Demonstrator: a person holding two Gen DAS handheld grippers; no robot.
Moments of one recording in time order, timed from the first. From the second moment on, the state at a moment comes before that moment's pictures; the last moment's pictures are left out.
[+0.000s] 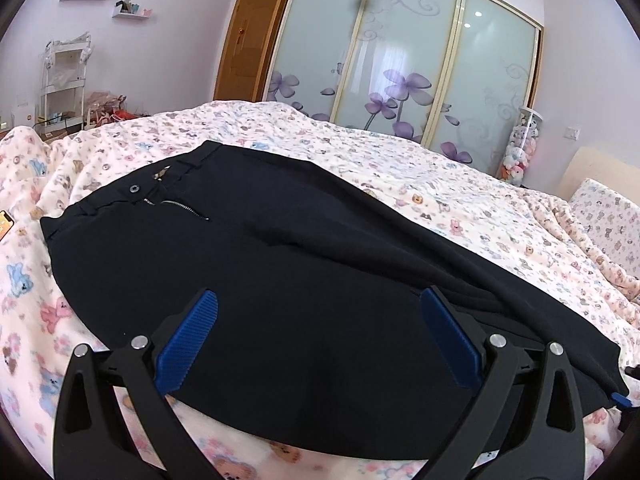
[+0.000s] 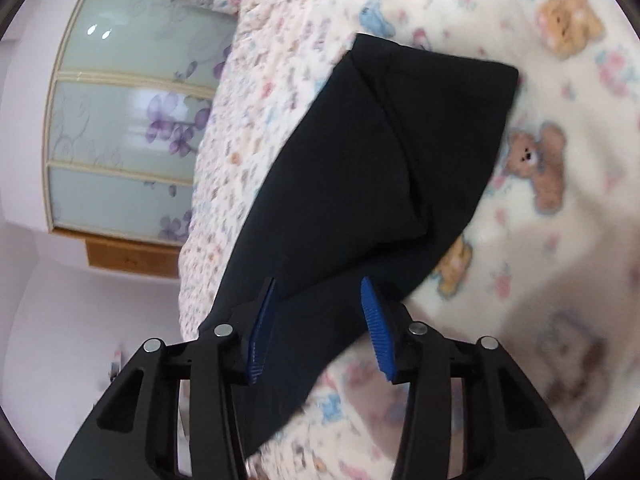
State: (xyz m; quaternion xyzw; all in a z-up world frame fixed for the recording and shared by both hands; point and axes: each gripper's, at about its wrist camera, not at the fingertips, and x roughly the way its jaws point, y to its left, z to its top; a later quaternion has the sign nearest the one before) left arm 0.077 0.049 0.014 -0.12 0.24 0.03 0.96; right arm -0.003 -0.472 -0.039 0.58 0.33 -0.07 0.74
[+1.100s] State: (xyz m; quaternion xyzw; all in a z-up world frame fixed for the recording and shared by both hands) left arm 0.083 0.067 0.004 -0.20 0.27 -0.03 0.94; right arm -0.053 -0.490 -0.044 0.53 0.27 -0.22 0.77
